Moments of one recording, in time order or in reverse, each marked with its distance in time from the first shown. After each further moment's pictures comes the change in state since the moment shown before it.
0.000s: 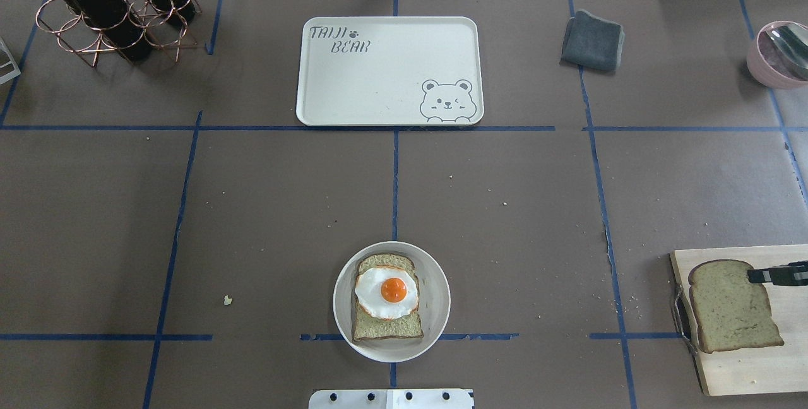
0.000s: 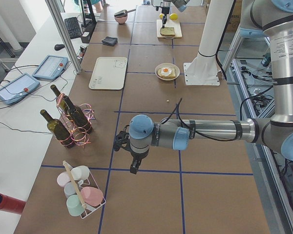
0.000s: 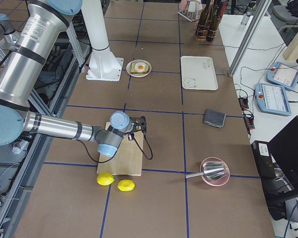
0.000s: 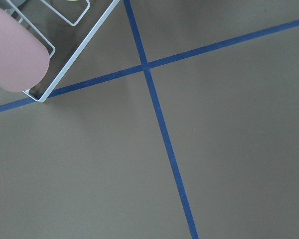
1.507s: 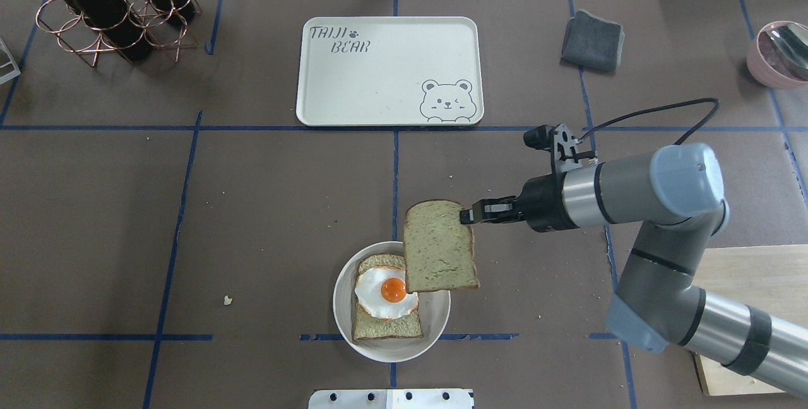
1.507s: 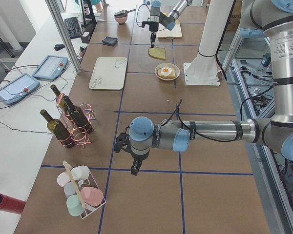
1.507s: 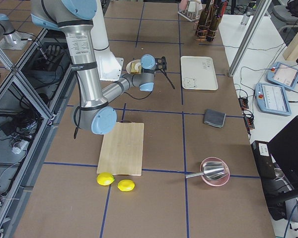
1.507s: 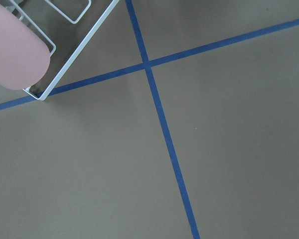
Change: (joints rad) left arm 0.000 0.005 0.010 -0.001 -0.001 -0.003; right arm -0.406 0.729 0.059 -0.339 -0.358 0.338
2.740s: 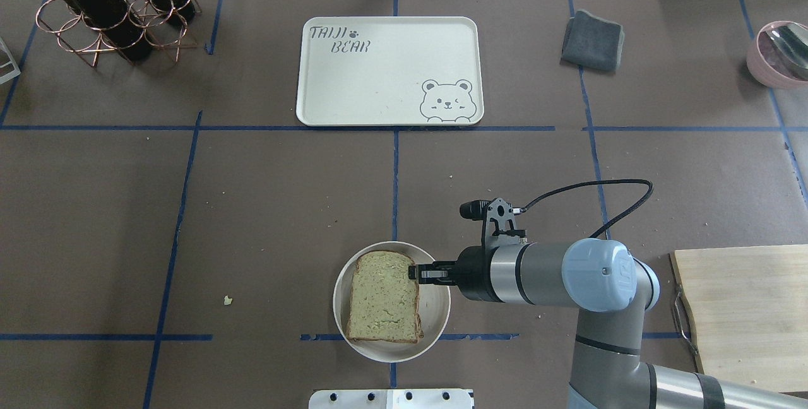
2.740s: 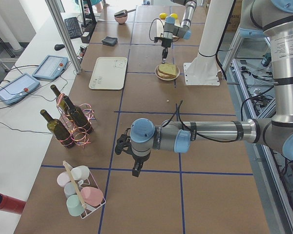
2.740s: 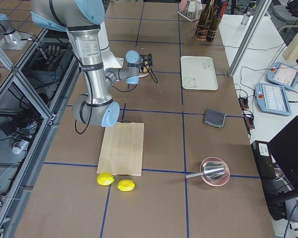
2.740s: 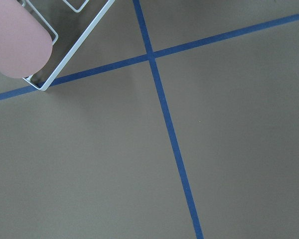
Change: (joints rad) left arm 0.000 0.005 0.004 0.000 0.001 -0.002; right arm -0.209 0.040 -0.016 -0.054 -0.248 0.056
